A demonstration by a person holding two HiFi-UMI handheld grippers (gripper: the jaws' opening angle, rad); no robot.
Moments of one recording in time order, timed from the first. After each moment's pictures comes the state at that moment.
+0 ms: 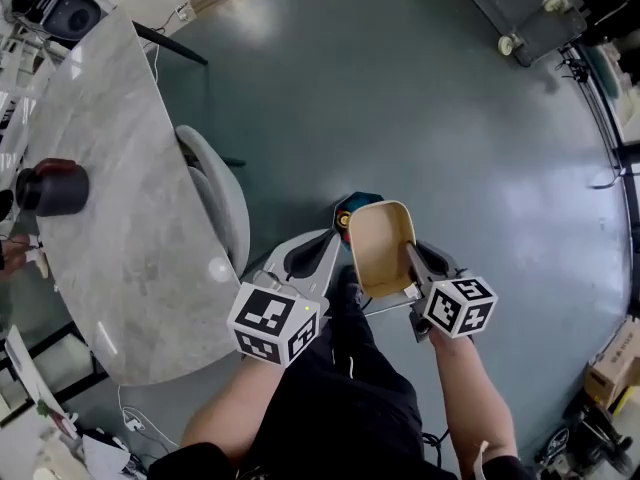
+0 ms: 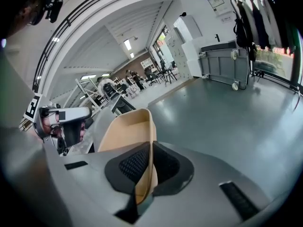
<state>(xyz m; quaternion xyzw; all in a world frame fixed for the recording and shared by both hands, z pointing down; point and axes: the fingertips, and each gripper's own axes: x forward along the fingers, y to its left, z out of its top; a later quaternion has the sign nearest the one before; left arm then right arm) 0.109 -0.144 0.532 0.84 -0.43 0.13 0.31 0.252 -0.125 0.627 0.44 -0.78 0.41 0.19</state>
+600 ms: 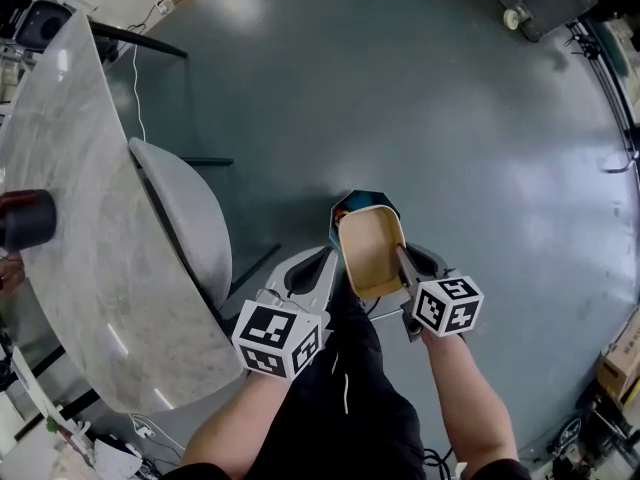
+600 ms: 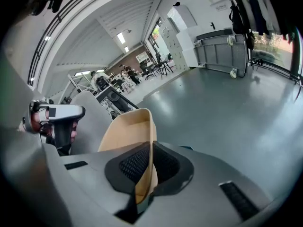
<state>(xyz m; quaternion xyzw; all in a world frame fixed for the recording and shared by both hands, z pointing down) 0.123 -0.144 0.659 0.81 -0.43 0.17 0.37 0.253 -0.128 0.763 0.44 -0.75 0.44 0.21</state>
